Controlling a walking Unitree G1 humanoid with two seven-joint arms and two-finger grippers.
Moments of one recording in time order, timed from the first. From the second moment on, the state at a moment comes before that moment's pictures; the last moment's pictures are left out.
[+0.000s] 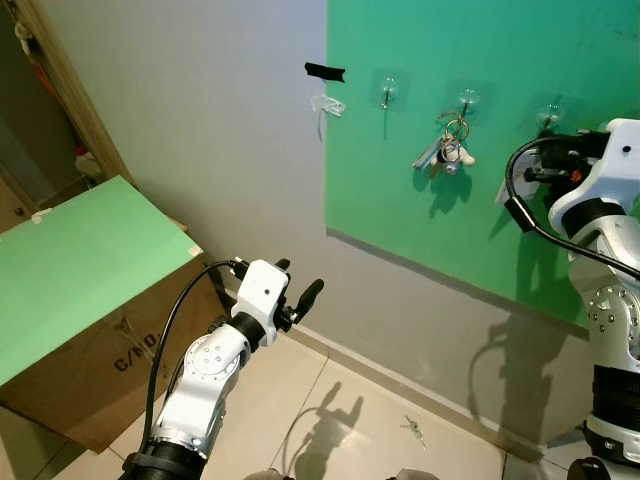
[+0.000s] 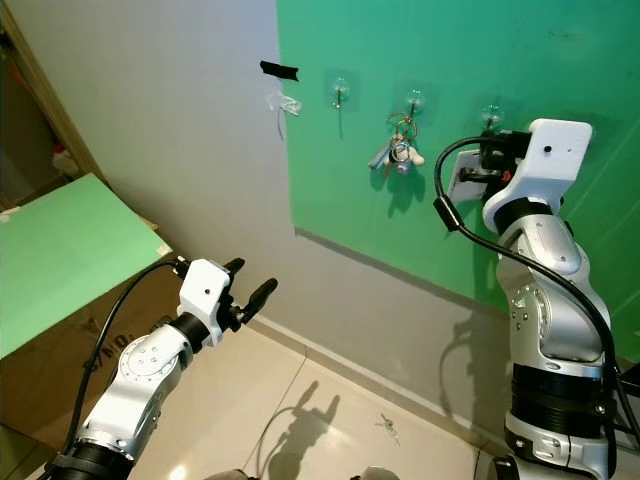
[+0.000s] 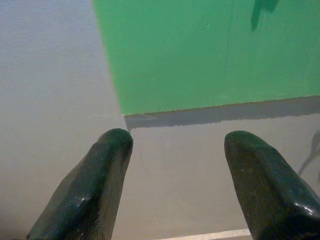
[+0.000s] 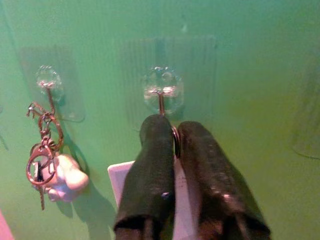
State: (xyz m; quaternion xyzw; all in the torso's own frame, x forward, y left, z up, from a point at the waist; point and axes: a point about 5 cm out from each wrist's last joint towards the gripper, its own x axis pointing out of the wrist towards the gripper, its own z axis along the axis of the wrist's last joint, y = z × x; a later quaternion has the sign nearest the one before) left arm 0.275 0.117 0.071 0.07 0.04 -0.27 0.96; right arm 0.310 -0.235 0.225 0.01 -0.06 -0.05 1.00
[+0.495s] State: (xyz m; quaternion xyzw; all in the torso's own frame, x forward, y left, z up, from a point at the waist) left arm 0.274 0.116 0.070 0.08 0.04 -0.28 0.96; right arm 0.310 -0.240 0.216 0.08 -0.07 -0.07 0.99
